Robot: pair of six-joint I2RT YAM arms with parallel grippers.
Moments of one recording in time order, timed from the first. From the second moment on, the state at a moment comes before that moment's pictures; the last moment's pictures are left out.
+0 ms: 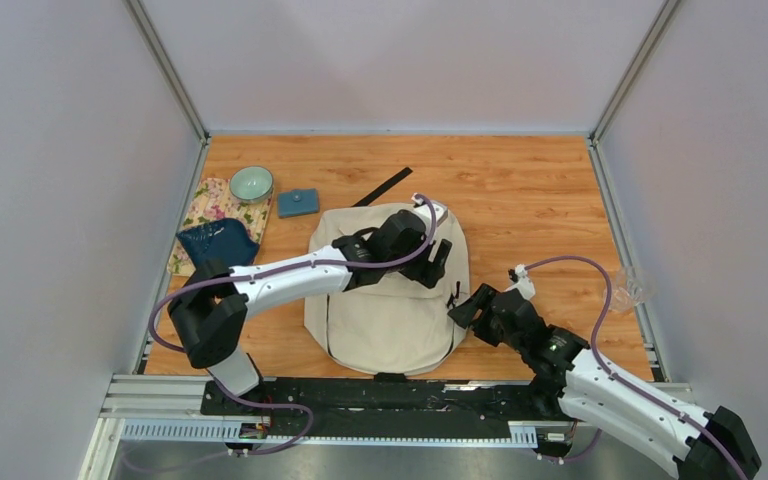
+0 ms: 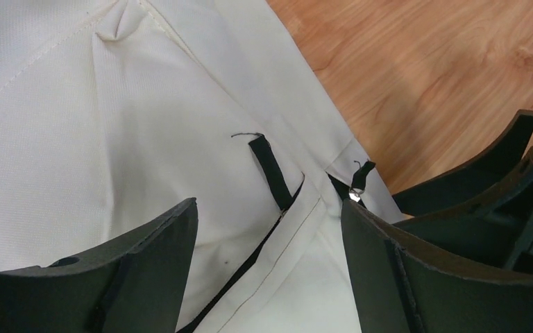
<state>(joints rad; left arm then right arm) -0.98 1.62 1.15 -0.18 -0.06 -0.33 0.77 0.63 0.22 -0.28 0.18 1.13</state>
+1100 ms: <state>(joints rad) -1.00 1.92 1.45 -0.41 -0.17 -0.32 0.77 0.63 0.23 -0.32 0.18 1.11</state>
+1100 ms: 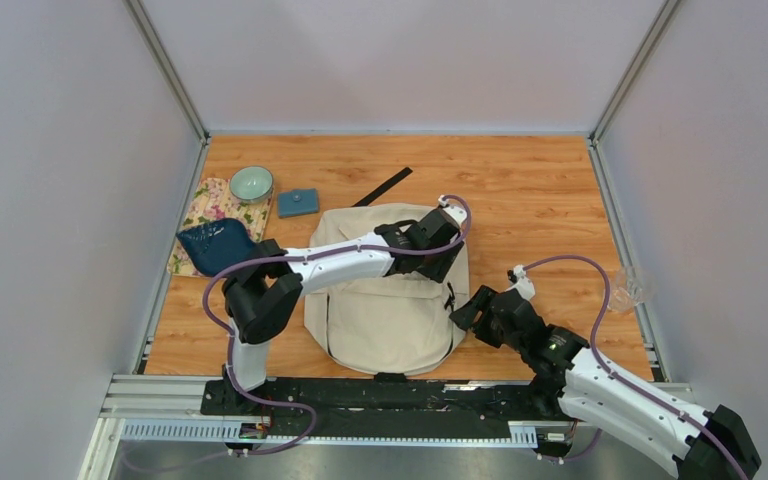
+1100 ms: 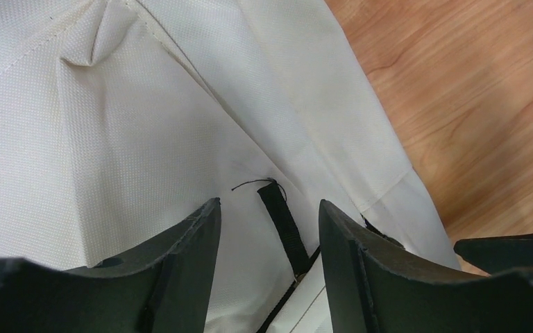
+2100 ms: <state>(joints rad) -1.08 2.03 1.55 -0.53 -0.41 -0.24 0.77 0.54 0.23 -0.42 0.20 1.10</state>
